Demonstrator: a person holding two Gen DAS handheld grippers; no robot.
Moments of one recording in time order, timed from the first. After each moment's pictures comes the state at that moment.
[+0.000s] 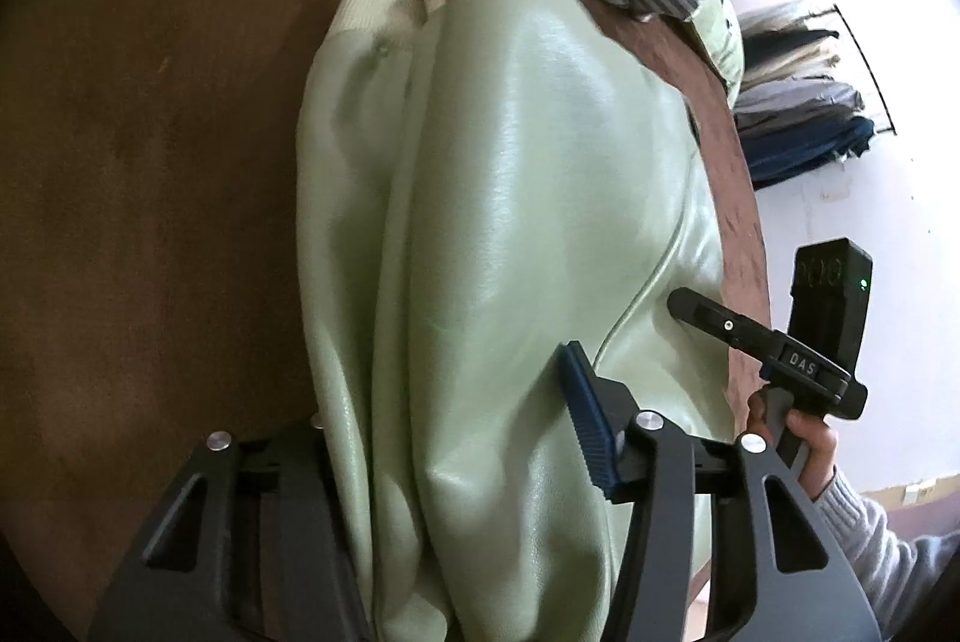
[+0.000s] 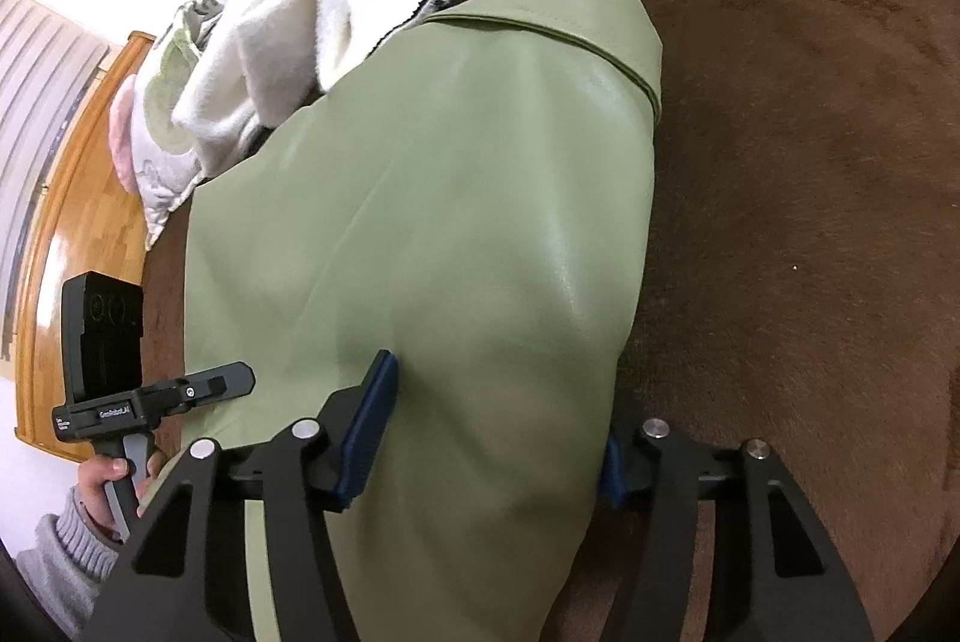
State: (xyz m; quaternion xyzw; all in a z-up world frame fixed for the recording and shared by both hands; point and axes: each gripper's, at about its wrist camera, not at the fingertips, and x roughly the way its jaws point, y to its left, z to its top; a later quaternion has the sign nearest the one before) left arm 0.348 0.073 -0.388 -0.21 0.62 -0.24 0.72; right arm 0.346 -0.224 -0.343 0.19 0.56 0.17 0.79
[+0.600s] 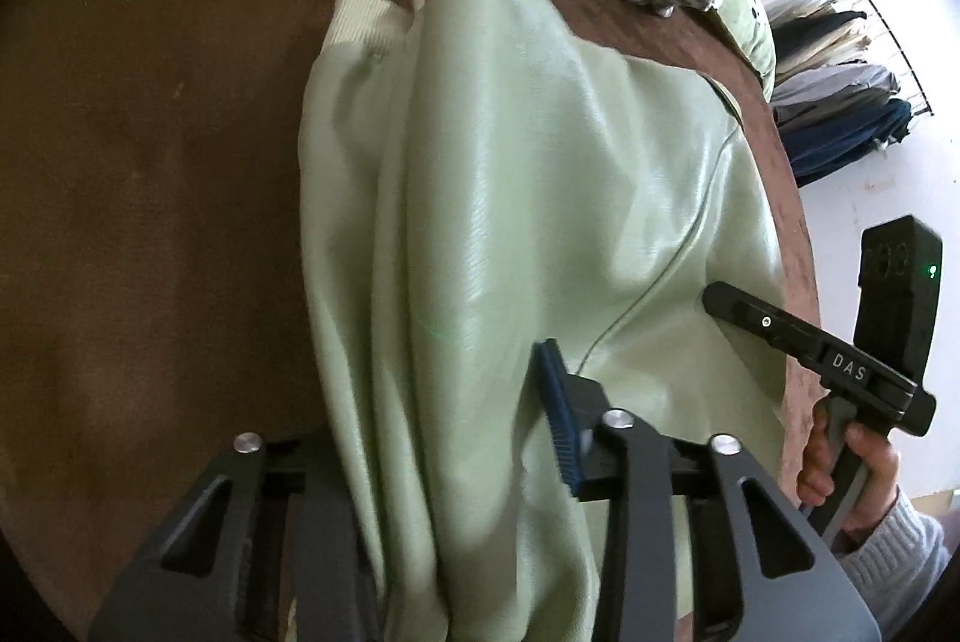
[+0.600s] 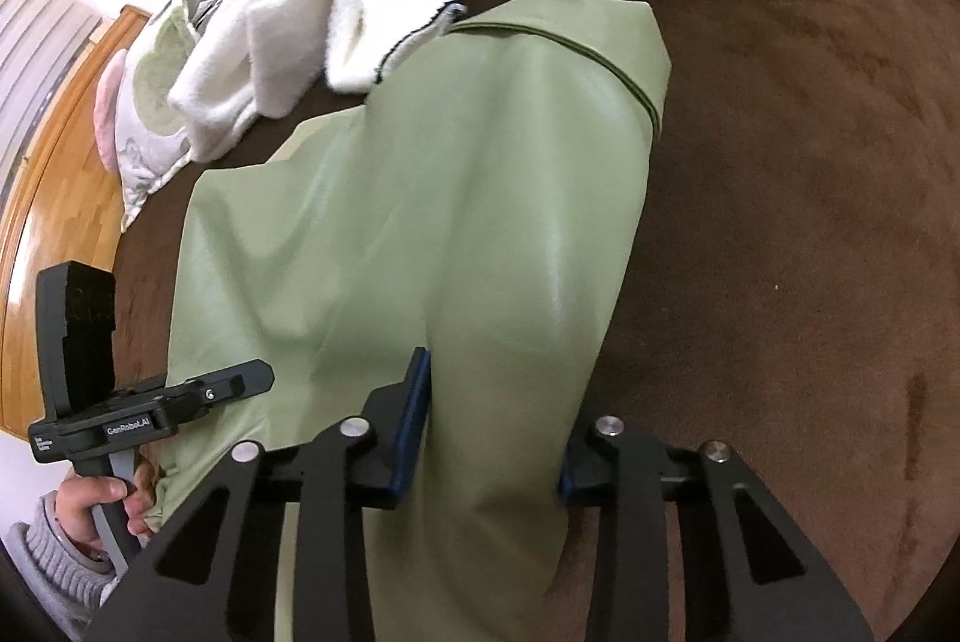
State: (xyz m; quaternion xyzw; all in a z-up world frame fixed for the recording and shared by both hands) left arm 0.344 0.050 -0.368 -0.15 0.61 -0.20 0.76; right arm 0.344 -0.202 -0.316 0.14 0.55 0.16 0.81
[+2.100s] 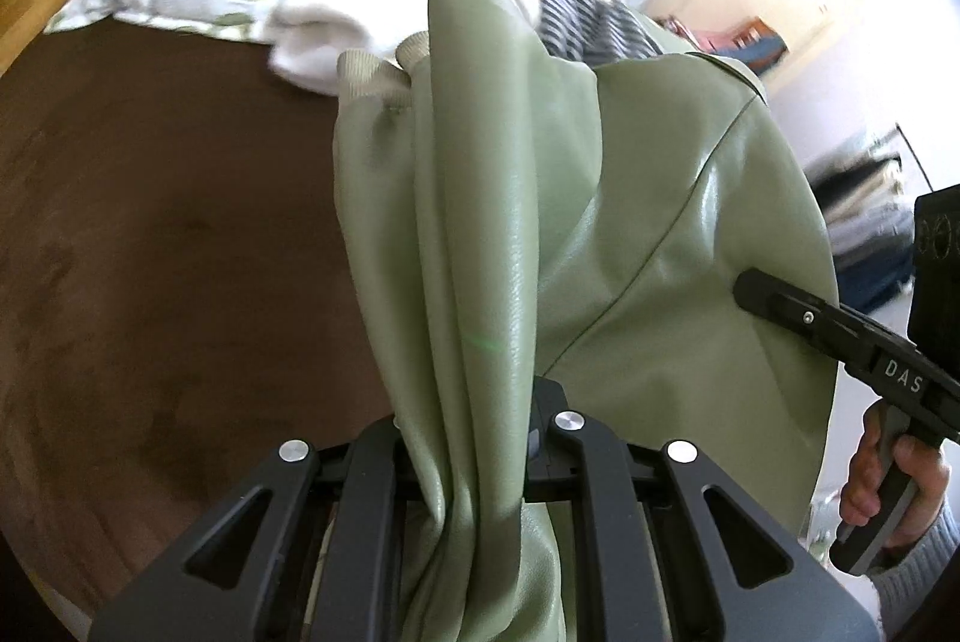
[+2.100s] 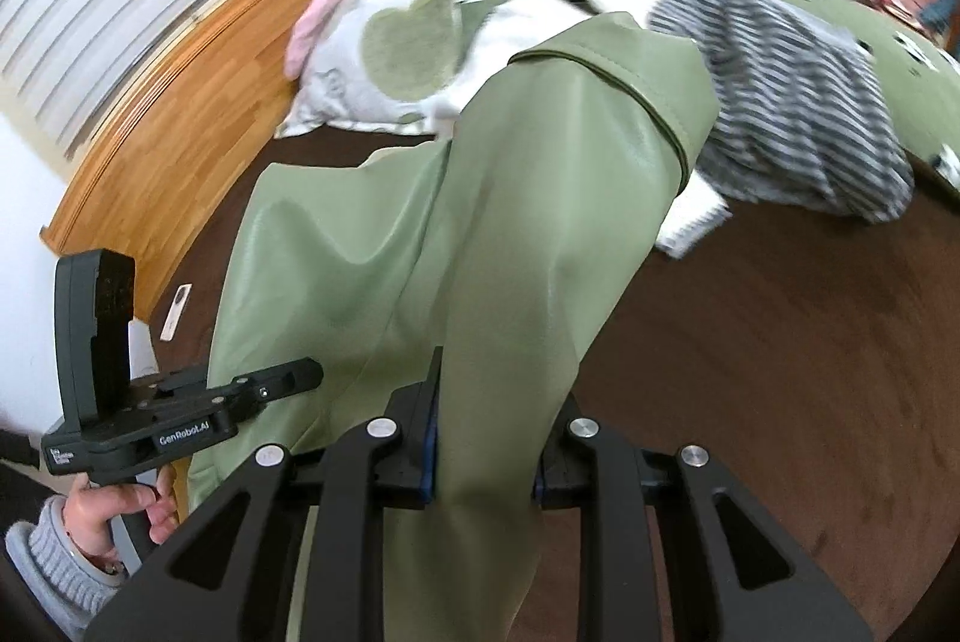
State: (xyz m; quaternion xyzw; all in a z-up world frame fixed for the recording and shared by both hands) left arm 0.264 0.127 -0.177 -0.21 0.51 -0.03 0.84; right arm 0.313 -0.066 -0.099 0.00 0.49 0.34 0.80
